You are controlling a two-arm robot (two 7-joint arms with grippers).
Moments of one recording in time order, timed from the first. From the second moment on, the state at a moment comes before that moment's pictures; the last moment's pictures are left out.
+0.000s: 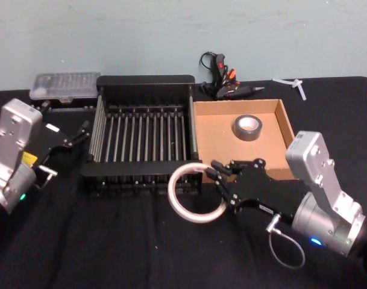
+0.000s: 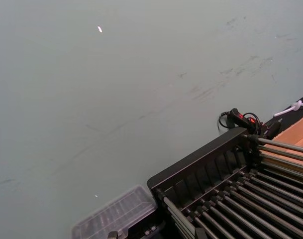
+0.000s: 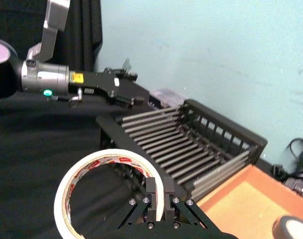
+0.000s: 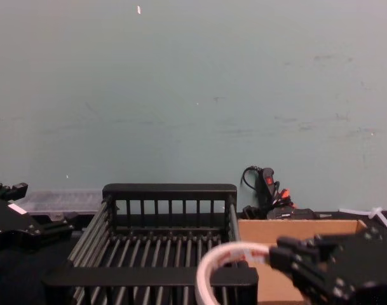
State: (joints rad) left arm -0.20 0.60 0.45 -1.41 -0.25 -0.12 0.03; right arm -0.04 0.51 -0.37 -1.79 0.23 0.01 0.46
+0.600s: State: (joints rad) left arm -0.20 0.60 0.45 -1.41 -0.25 -0.12 0.03; right arm 0.14 0.39 -0.42 -1.66 0.19 0.04 0.40
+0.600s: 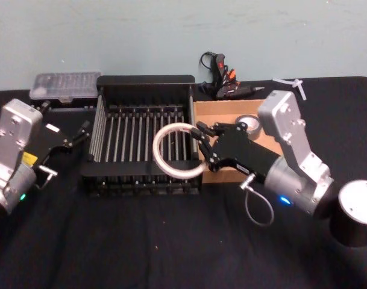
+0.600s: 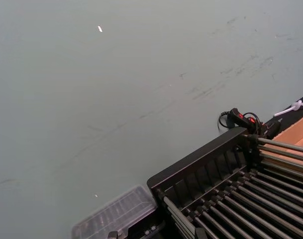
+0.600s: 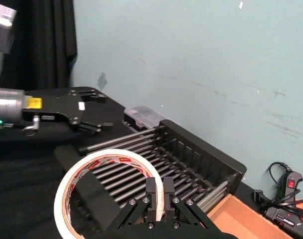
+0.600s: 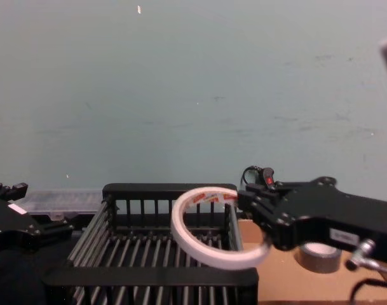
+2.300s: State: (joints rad) left arm -0.20 0.60 0.45 -1.41 -0.25 -0.12 0.03; right arm 0.51 0.08 -0.47 -1.06 0.04 0.03 0.31
